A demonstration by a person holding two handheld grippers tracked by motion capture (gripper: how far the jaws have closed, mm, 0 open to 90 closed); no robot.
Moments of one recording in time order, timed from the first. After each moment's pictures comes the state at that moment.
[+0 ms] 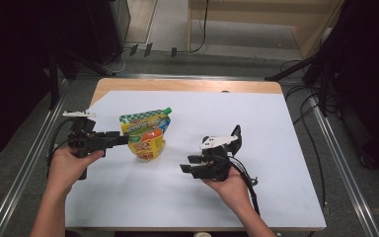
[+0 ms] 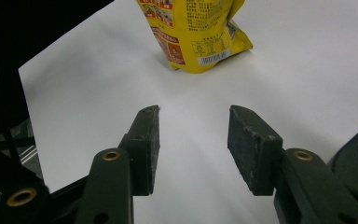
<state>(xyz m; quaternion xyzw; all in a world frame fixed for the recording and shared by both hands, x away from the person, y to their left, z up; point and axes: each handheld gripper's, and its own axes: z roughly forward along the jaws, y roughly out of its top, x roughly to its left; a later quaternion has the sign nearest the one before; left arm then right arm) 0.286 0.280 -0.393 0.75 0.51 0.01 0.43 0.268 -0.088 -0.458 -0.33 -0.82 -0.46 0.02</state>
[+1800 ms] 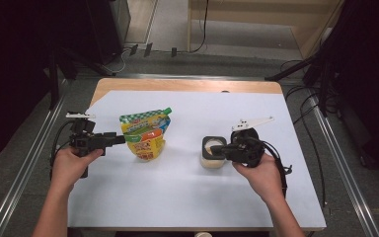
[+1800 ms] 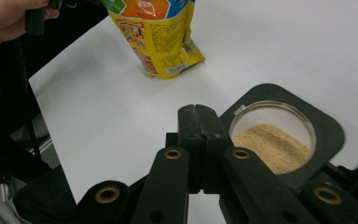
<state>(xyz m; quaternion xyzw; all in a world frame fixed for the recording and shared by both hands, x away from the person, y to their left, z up) 0.301 0.294 -0.421 0.74 0.54 0.03 0.41 0.281 -0.158 -0.399 -0.36 -0.82 -0.45 0.02</state>
